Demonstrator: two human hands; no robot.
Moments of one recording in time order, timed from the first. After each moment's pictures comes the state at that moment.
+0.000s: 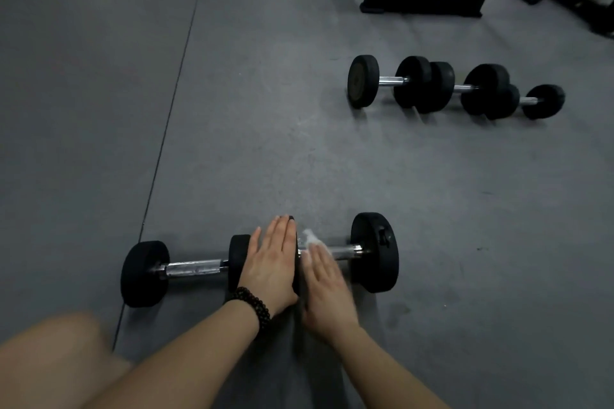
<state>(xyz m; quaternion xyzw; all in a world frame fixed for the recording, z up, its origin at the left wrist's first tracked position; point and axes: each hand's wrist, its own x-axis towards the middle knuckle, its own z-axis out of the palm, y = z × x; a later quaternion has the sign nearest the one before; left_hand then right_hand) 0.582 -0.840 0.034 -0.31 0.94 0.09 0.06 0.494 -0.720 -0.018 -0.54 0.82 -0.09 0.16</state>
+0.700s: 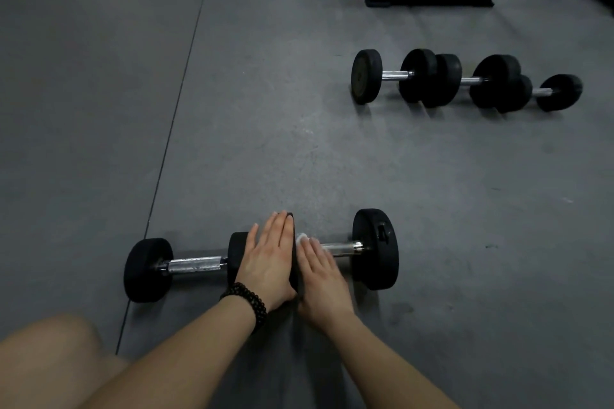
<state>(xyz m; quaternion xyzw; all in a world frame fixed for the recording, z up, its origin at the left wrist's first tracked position) 0.578 -0.838 0.040 -0.33 0.94 0.11 0.08 0.489 -0.729 -0.018 -0.57 0.81 -0.09 0.14</state>
